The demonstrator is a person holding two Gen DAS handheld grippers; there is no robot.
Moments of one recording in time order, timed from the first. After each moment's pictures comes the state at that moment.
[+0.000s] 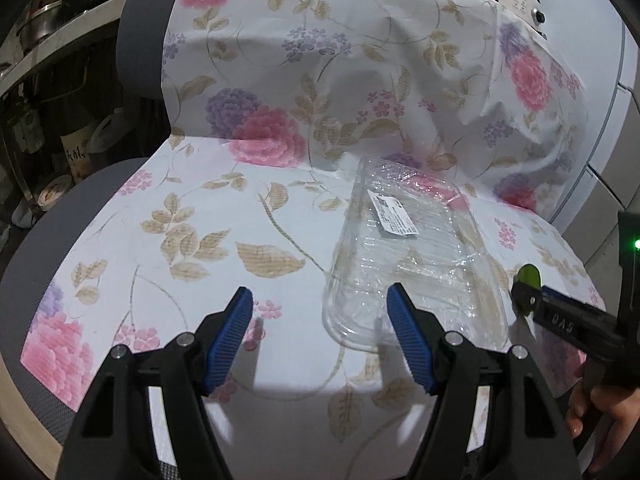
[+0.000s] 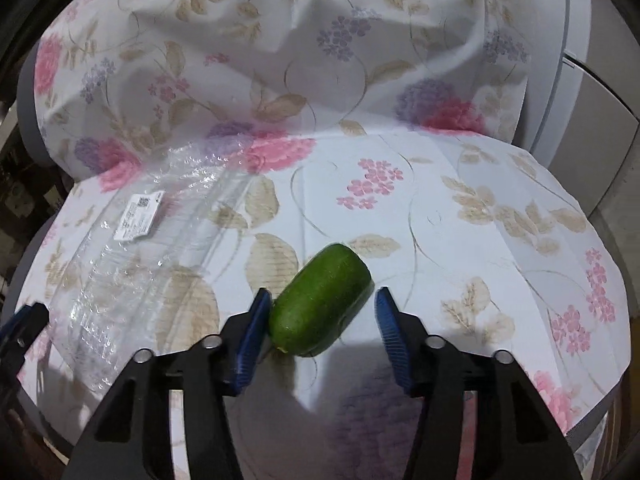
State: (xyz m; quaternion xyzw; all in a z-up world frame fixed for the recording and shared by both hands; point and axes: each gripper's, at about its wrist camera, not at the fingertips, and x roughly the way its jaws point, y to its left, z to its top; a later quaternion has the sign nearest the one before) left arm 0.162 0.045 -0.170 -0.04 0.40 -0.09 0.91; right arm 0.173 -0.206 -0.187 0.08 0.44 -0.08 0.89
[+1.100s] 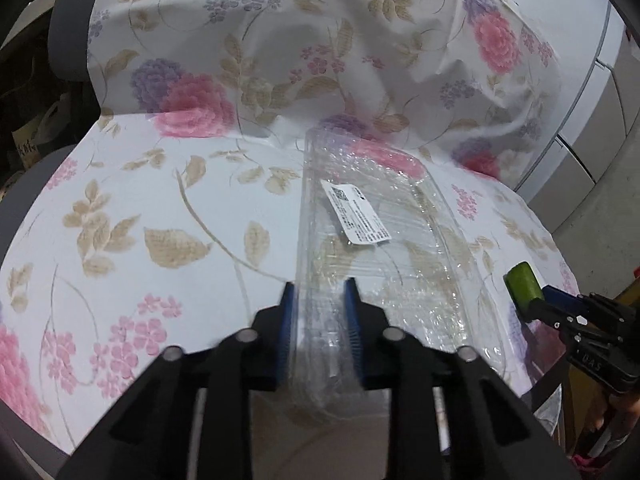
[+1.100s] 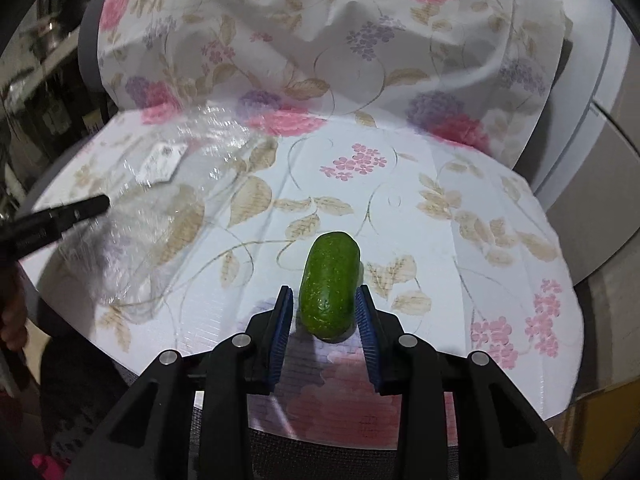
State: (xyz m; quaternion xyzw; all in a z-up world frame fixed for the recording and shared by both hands) left arm 0.181 0.007 -0.185 -0.05 0.45 -0.17 0.88; right arm 0.125 -0.244 -0.169 -0.01 0.46 0.01 0.89
